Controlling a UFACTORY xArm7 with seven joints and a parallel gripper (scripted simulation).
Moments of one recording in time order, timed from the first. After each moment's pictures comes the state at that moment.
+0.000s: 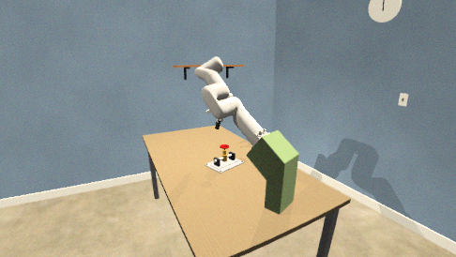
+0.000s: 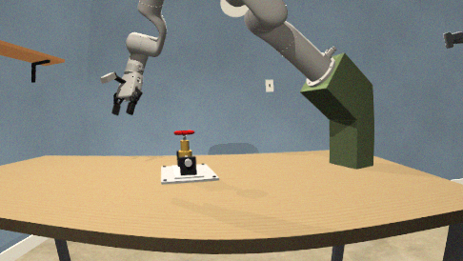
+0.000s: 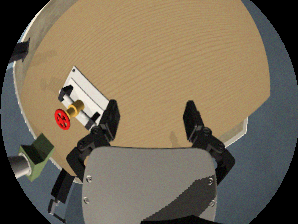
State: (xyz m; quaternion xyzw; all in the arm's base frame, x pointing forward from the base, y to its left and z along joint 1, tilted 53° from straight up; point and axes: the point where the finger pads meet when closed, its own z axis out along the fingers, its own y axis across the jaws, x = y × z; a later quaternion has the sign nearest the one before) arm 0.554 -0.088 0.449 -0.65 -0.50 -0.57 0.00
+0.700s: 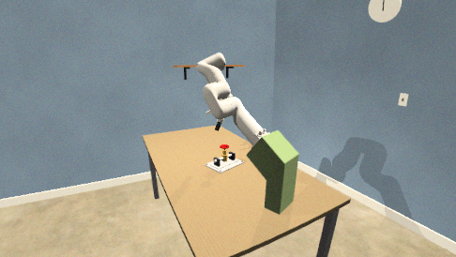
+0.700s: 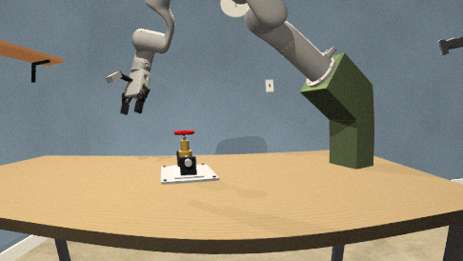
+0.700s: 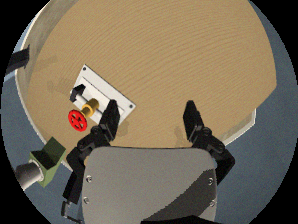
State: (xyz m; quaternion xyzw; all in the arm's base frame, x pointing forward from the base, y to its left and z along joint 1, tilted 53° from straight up) arm 0.522 -0.070 0.422 -0.69 -0.47 -0.55 0.02
